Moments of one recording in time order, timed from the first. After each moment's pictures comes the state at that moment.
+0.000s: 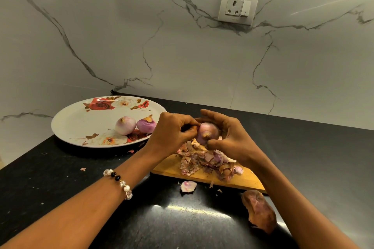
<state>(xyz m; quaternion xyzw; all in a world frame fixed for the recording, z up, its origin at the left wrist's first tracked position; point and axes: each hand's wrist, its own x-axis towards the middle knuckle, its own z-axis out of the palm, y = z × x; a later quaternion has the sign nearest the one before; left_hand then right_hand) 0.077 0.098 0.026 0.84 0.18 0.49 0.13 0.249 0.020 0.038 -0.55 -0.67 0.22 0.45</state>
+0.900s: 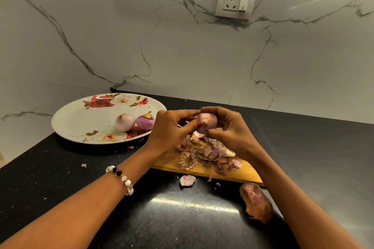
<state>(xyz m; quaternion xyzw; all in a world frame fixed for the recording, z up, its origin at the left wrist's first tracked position) 0.079 0.094 0.022 0.80 0.21 0.51 0.22 0.256 0.027 0.029 -0.52 -0.66 0.21 0.51</state>
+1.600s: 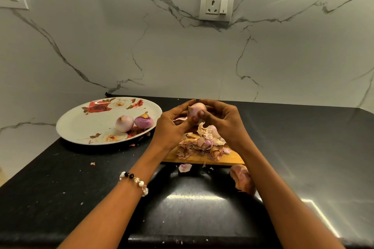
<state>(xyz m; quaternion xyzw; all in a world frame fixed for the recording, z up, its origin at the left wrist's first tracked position) 0.080 0.062 0.029 0.70 0.21 0.47 0.49 0.240 0.003 0.038 -0.50 -0.59 0.19 0.61</state>
